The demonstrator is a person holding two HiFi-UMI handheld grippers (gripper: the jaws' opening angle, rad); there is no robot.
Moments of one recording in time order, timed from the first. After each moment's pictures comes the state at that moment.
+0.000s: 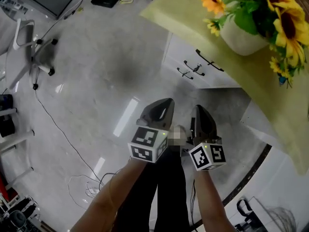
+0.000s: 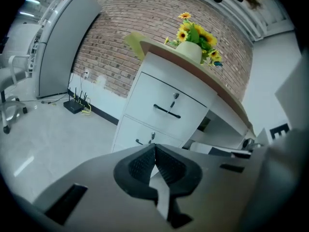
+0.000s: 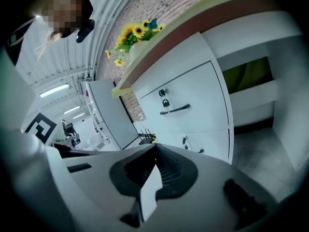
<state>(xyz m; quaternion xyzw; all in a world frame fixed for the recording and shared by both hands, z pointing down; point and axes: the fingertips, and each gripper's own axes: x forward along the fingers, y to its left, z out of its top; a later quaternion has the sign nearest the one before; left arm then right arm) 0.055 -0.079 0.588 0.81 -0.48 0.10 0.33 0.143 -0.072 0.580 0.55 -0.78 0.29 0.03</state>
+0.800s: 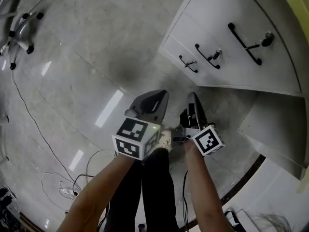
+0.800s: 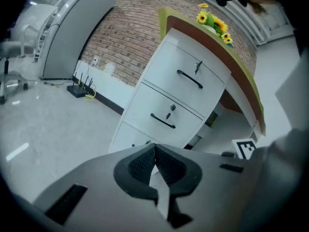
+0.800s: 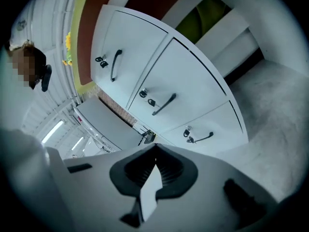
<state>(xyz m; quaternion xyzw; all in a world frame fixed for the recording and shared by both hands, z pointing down) 0.051 -0.075 0.739 0.80 -0.48 0.07 0.36 0.150 -0.097 0.769 0.50 -0.74 0.45 -0.09</state>
